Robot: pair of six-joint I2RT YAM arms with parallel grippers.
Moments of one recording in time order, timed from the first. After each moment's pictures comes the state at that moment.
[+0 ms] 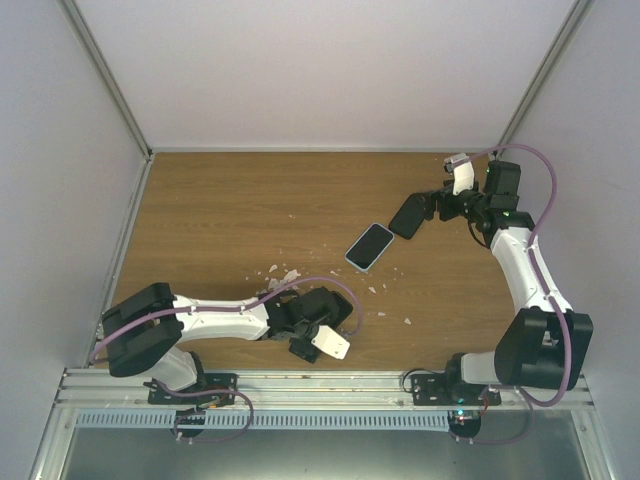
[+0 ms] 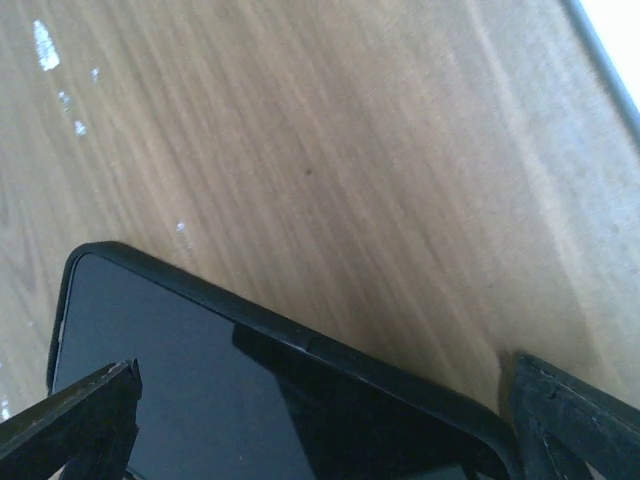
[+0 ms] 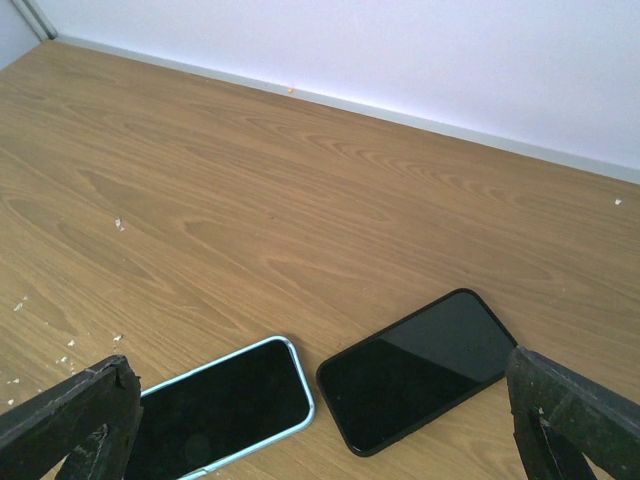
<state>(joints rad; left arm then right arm) -1.13 1.51 0.74 -0.30 0.03 0.94 -0.10 1.36 1.10 -0.34 -0.57 -0.23</state>
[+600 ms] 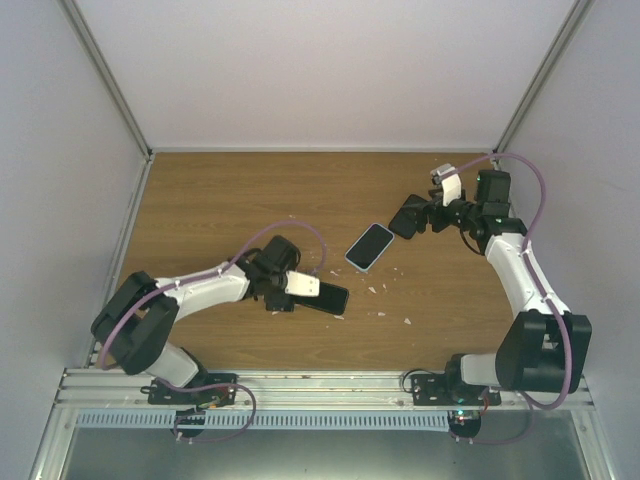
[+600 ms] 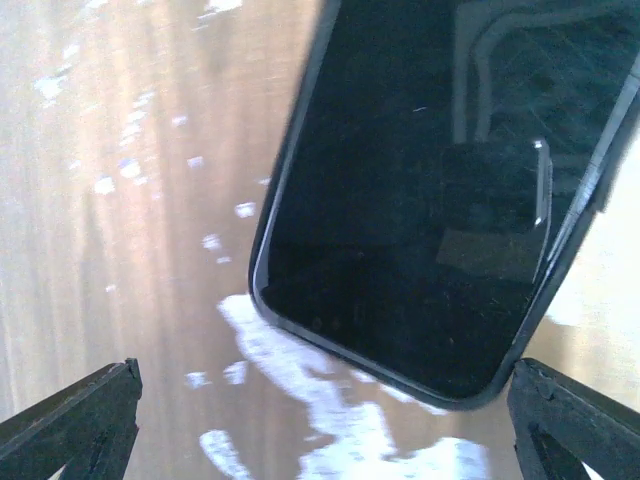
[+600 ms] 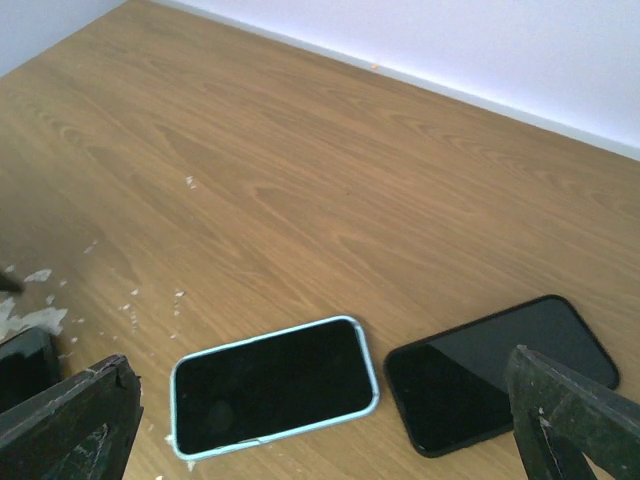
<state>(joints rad) -0.70 1.49 0.77 -0.34 -0.01 0.97 -0.06 1.34 1.03 -0.34 -0.66 -0.31</state>
